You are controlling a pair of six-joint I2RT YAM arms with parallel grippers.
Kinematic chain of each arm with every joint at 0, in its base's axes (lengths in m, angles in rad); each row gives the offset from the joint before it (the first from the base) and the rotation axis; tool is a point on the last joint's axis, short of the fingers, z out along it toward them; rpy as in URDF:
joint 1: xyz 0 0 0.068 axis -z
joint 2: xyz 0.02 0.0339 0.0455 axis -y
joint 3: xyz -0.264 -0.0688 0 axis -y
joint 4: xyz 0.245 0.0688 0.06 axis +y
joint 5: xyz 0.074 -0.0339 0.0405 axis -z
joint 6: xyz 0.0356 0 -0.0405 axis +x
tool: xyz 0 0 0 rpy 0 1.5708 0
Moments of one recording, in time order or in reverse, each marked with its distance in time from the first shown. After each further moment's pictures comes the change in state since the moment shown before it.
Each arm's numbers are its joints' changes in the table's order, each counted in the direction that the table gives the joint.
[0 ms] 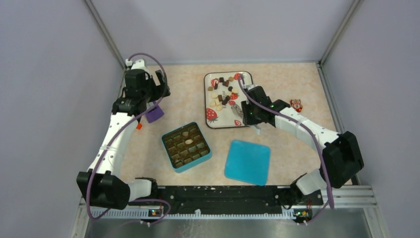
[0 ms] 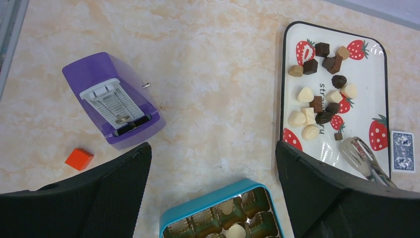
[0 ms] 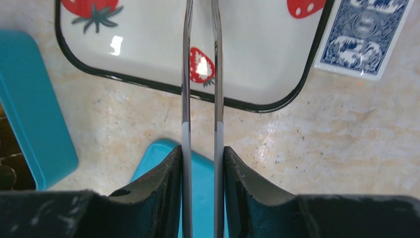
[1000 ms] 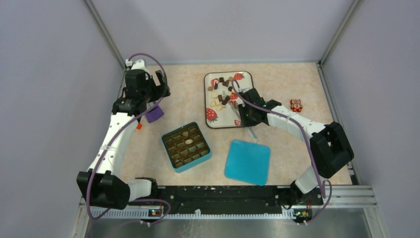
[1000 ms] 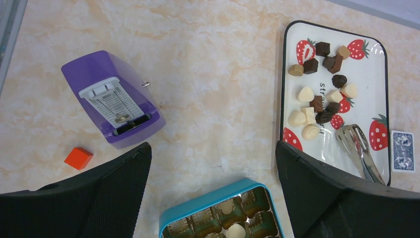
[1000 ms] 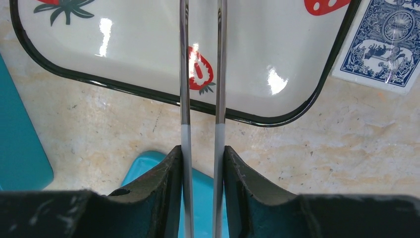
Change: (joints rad) left arm 0.000 0.000 -0.004 0.000 0.000 -0.003; right arm 0.006 -0.133 -0.015 -0.044 -0.007 -0.027
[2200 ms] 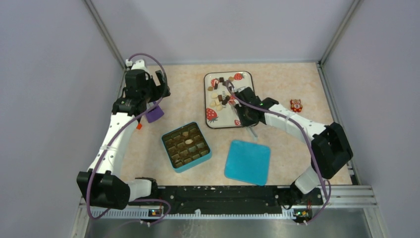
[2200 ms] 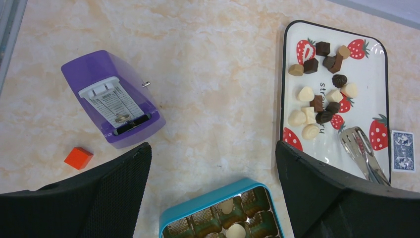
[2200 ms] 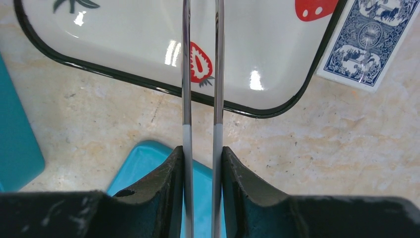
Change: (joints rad) left arm 0.000 0.000 -0.001 0.000 0.000 0.000; right arm -0.067 -0.015 0.075 0.100 0.093 -0.044
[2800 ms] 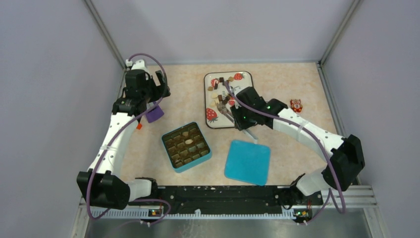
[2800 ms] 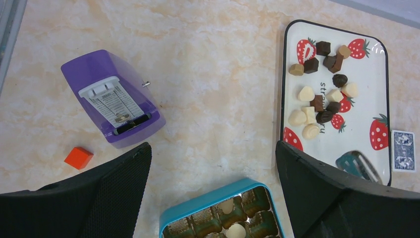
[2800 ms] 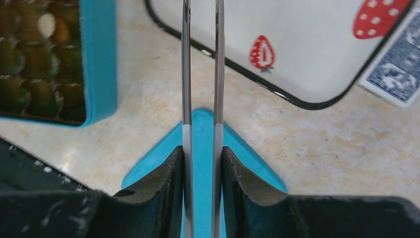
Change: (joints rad) left arm 0.000 0.000 -0.002 0.000 0.000 0.001; right arm -0.056 0.145 0.052 0.101 -0.134 -0.036
